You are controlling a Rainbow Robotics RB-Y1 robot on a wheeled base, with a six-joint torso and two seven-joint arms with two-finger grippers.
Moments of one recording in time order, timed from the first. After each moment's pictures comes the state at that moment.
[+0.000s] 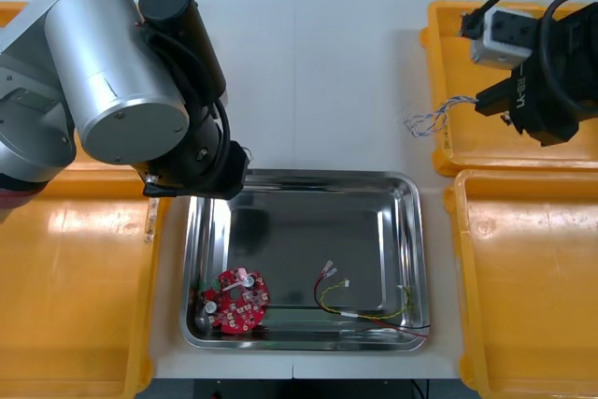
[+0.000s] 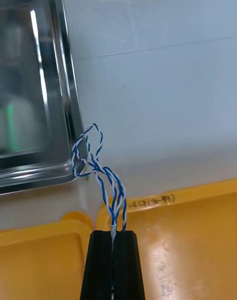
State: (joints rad) right arm -0.63 -0.68 -0.15 -2.11 -1.15 1.92 2.33; left arm -0.81 0.67 -0.57 -2.07 0.88 1.90 -0.62
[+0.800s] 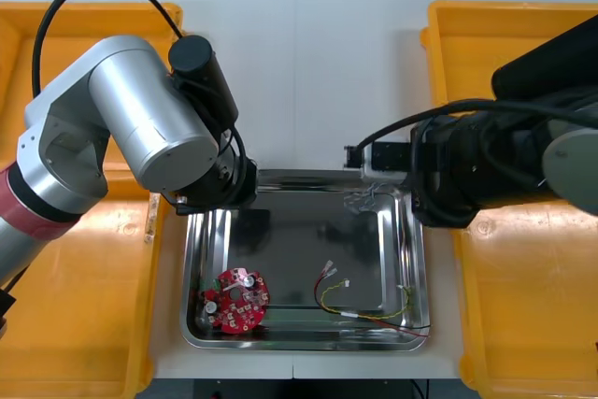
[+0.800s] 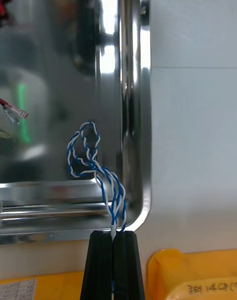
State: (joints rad) right arm -0.46 -0.46 0.18 -2.34 -0.72 1.91 2.37; left arm -0.70 0.59 -0.59 -1.97 0.71 1.79 -0.62
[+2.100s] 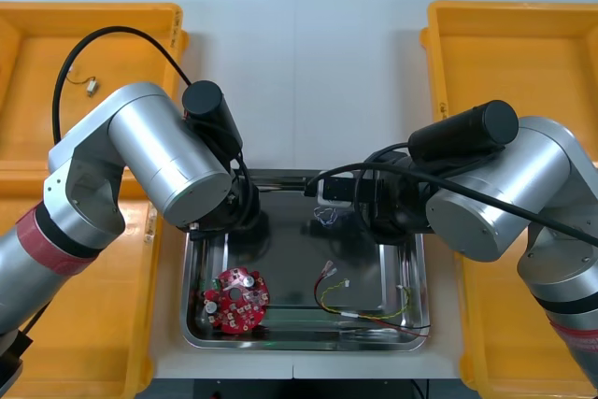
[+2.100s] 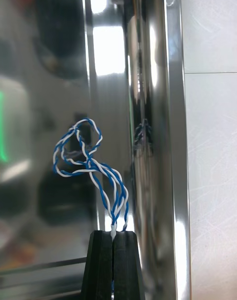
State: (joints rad) right arm -0.35 -0.42 0.41 -2.13 -0.47 1.54 2.39; left arm -0.59 0.52 -0.59 -1.94 0.57 1.76 -0.62
